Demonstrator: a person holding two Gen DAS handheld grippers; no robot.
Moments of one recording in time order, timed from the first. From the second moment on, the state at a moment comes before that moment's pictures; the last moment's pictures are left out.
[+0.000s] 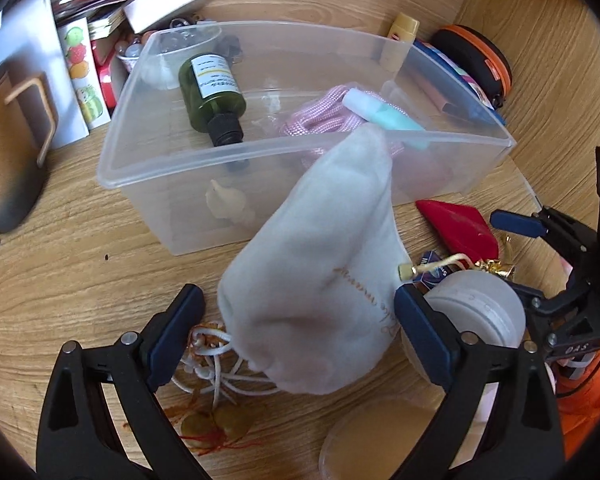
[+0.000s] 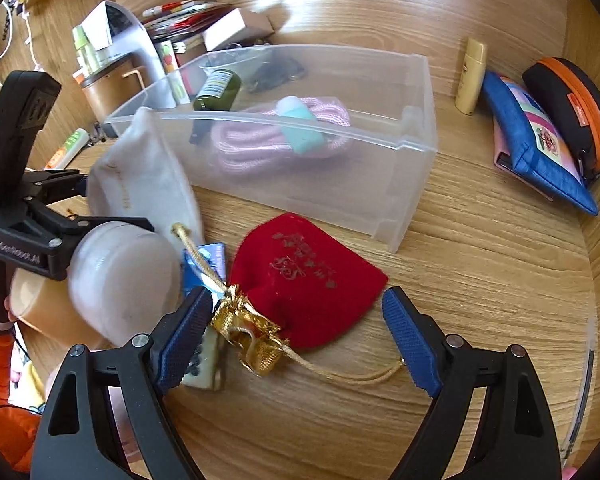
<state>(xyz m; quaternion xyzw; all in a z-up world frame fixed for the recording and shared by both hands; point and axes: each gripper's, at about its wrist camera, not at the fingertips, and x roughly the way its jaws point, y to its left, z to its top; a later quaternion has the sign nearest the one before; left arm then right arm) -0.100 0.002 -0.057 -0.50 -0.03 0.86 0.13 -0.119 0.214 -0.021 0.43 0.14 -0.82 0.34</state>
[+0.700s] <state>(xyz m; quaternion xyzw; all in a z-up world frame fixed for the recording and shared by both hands) -0.094 0.008 -0.057 -0.46 0.00 0.88 0.14 -0.125 0.227 -0.023 0.43 0.13 -0.82 0.37</state>
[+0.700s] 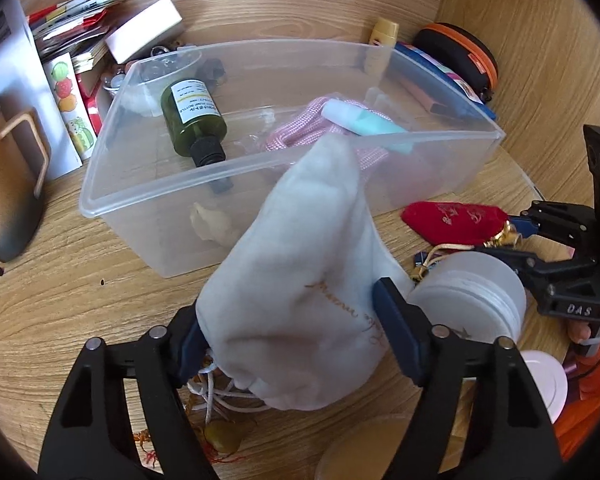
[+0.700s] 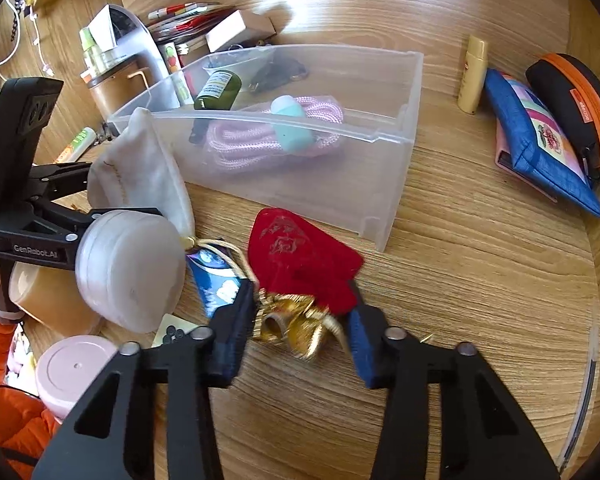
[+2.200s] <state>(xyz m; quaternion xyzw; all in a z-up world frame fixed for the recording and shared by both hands) -0.057 0.002 0.006 -0.37 0.00 0.92 0.13 -0.108 0.245 0.047 0.34 0.09 -0.86 0.38</state>
